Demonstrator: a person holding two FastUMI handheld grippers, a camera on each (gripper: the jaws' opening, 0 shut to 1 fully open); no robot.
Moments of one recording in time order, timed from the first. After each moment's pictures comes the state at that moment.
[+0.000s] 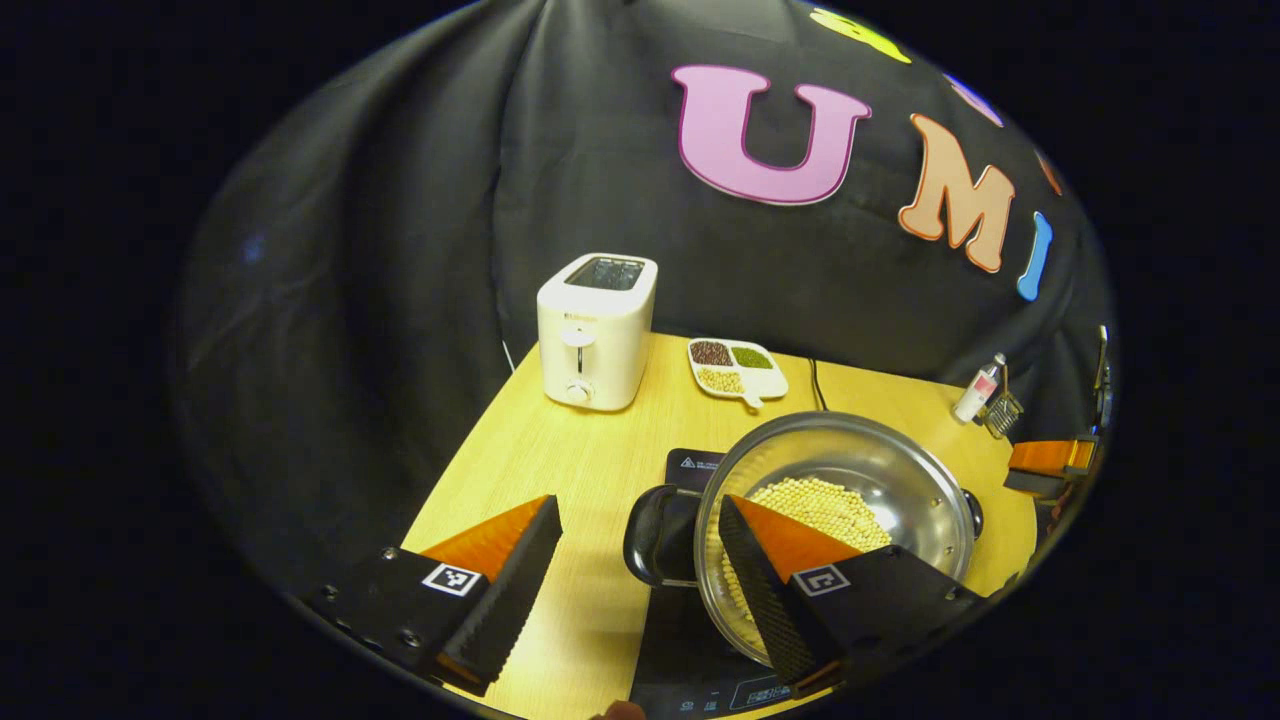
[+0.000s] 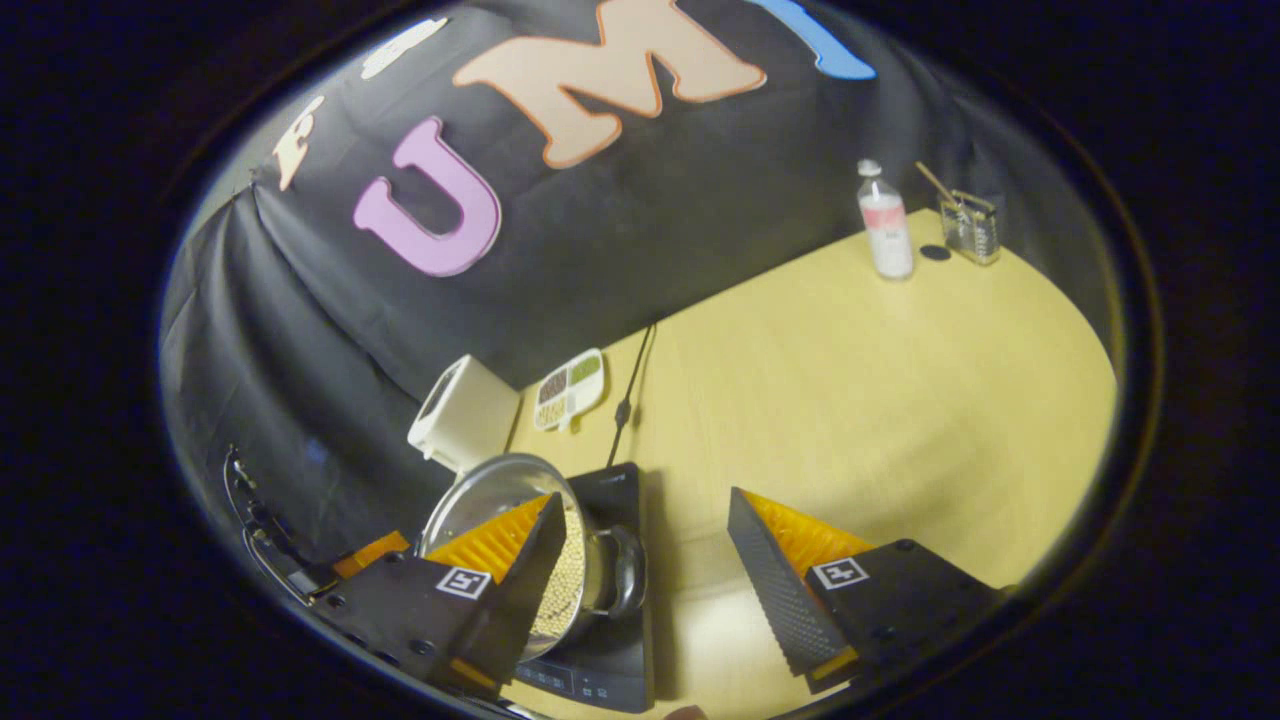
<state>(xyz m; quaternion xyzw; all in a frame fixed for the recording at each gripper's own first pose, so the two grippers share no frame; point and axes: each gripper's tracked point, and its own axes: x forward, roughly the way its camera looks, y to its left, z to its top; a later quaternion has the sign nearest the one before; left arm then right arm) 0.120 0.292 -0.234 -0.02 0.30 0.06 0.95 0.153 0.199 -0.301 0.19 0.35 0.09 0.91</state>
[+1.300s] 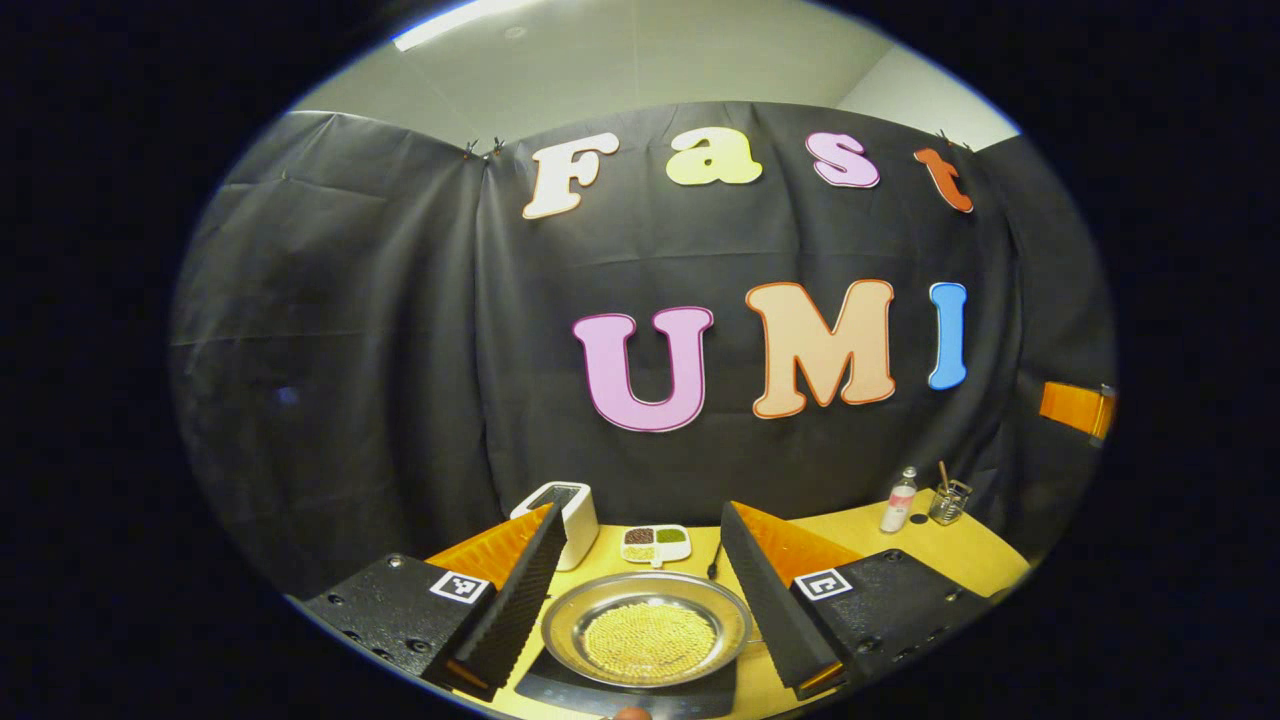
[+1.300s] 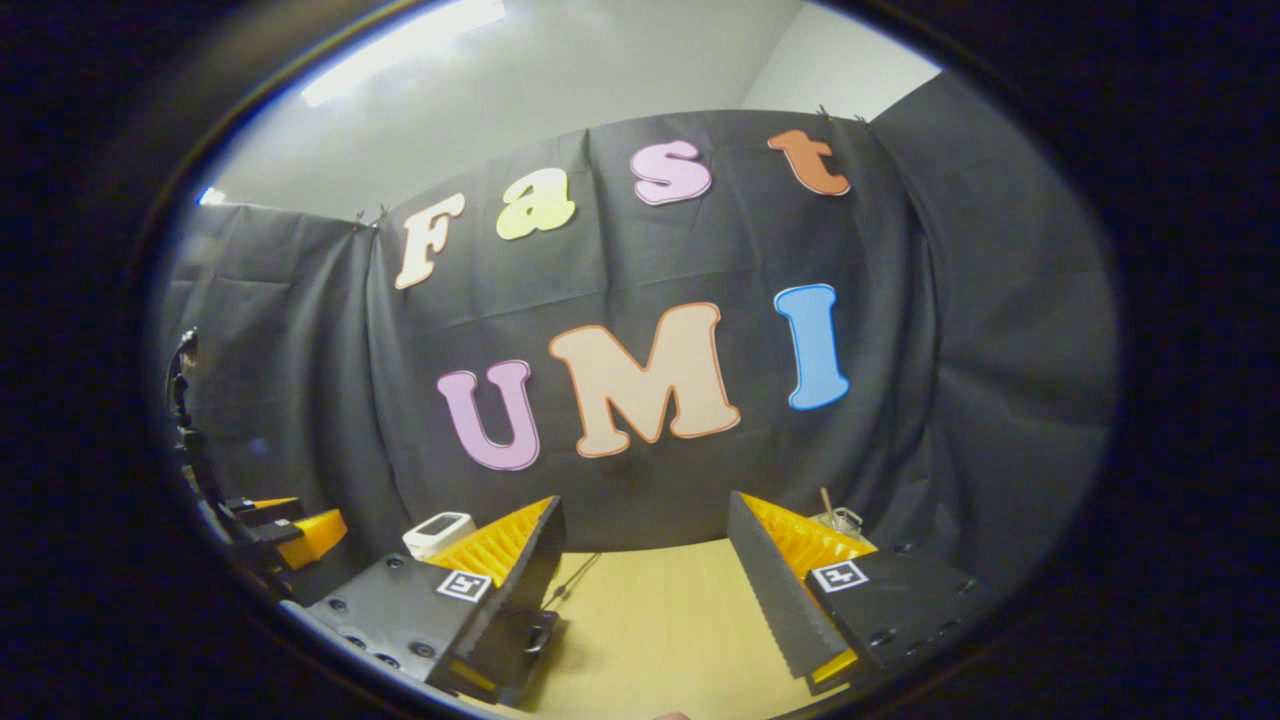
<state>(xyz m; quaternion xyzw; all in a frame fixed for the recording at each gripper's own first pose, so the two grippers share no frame) 0.044 0.048 -0.007 0.09 0.05 0.07 0.99 0.049 0.035 -0.001 0.05 0.01 0.08 1.00</state>
